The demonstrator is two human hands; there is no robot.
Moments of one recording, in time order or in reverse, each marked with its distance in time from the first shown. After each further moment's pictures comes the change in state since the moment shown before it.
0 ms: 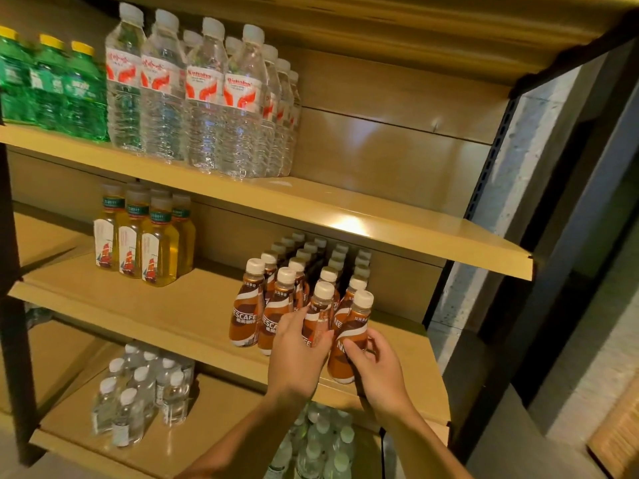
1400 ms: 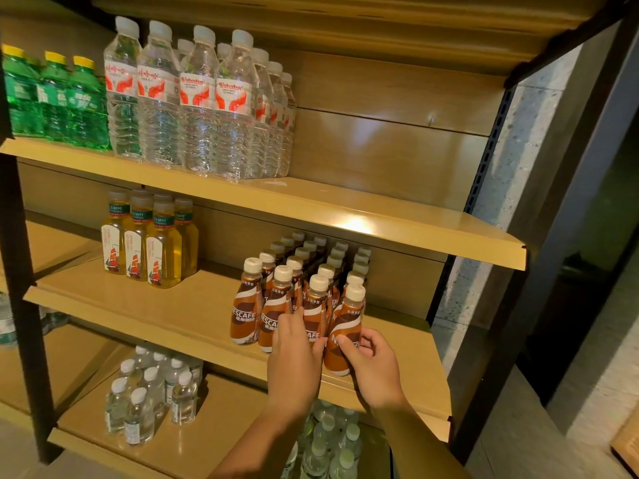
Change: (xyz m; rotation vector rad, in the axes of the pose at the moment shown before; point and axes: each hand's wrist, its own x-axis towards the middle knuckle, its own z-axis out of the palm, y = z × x) left_hand -0.007 -0.013 0.013 0.302 0.066 0.099; right_hand 0.009 0.020 -0.001 -0.021 0.027 0.040
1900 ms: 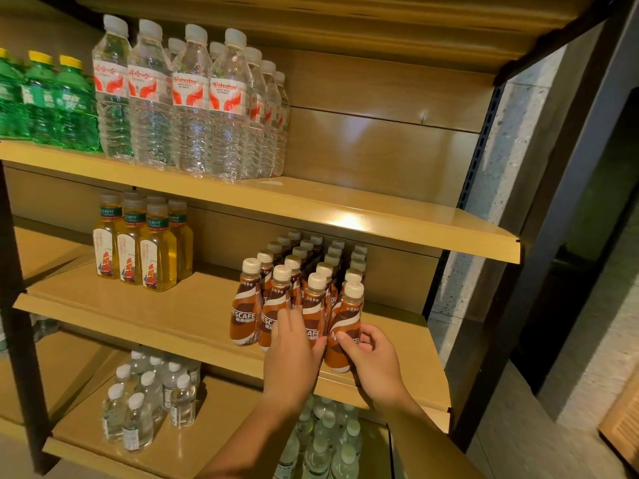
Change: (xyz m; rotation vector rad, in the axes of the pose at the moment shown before) left_hand 0.006 -0.006 -0.008 0.120 -0.033 0.079; right_hand -0.003 -0.007 0.002 -0.024 0.020 0.012
